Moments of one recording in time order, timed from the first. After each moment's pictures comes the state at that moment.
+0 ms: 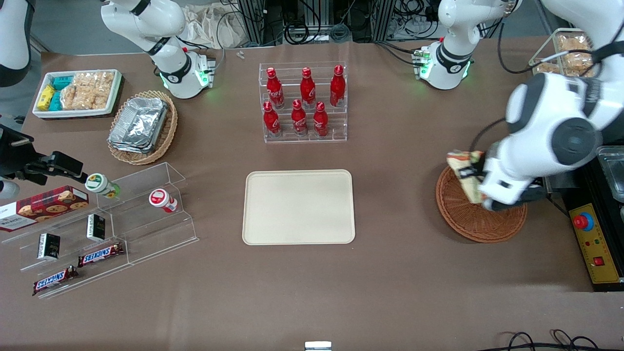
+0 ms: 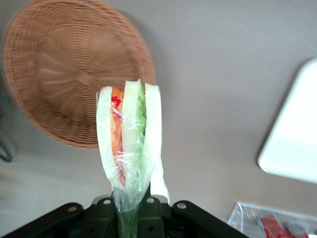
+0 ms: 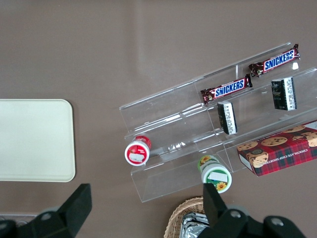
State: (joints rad) arm 0.26 0.24 -0.60 -1.69 0.08 1.67 -0.53
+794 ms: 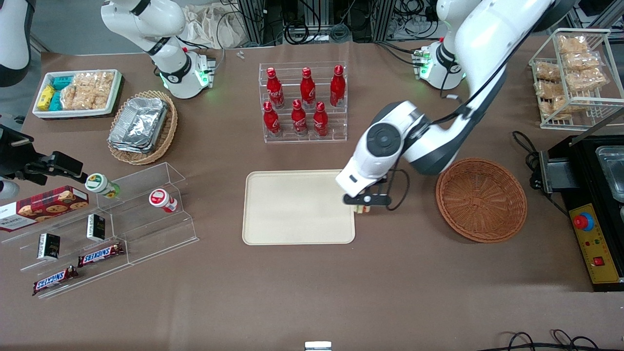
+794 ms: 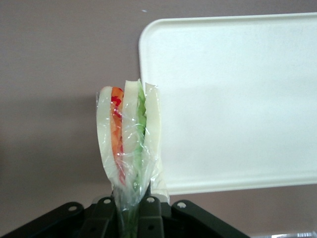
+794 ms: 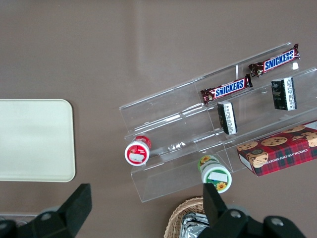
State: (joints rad) arm -0.04 0.64 -0.72 -1.64 0.36 2.08 -0.80
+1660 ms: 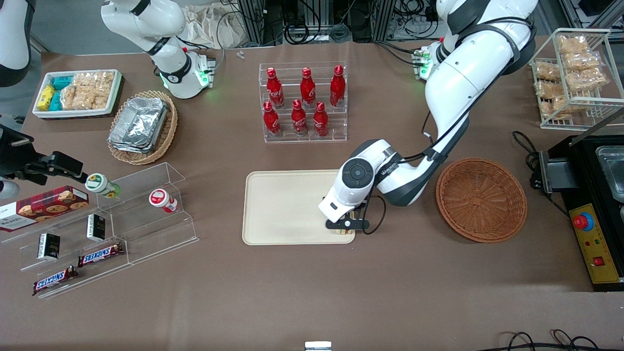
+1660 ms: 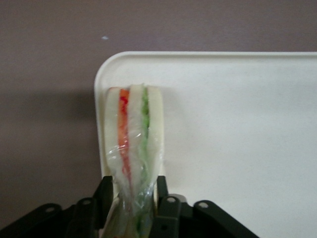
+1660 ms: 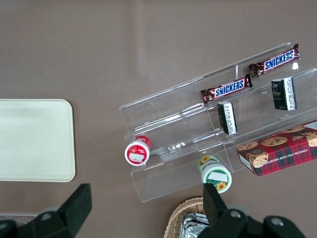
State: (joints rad) arm -0.18 0.86 -0.60 -1.44 0.45 2.12 -0.89
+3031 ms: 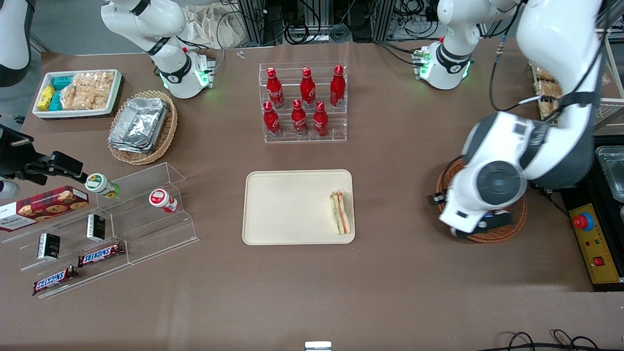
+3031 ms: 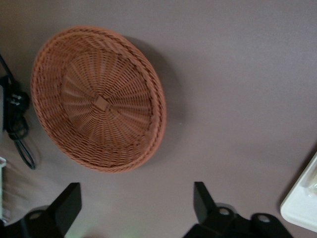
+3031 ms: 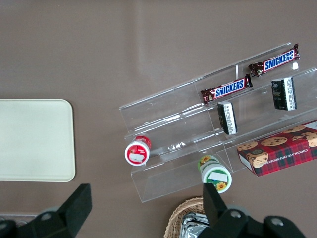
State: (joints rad) arm 0.17 0.50 -0.59 -1.42 0.35 1.54 -0.68
